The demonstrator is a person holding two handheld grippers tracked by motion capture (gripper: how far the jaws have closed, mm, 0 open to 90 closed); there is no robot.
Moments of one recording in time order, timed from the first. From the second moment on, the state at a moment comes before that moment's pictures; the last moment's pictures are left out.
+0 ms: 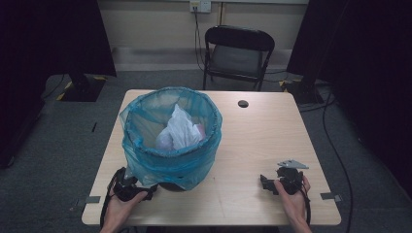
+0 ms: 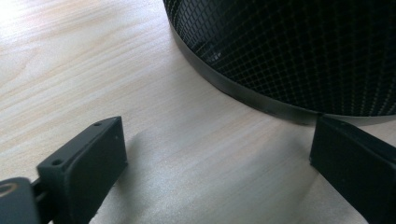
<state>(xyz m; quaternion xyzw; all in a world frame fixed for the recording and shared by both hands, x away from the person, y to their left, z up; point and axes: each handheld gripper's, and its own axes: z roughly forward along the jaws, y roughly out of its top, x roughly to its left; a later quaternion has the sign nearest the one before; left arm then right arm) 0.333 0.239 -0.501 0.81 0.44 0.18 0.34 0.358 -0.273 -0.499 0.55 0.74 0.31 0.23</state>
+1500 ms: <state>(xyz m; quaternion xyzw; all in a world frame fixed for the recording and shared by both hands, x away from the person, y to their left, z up) 0.367 0.298 -0.422 0.71 0.48 0.21 0.47 0.398 -0.151 -0.392 0.39 0.75 0.50 0.17</state>
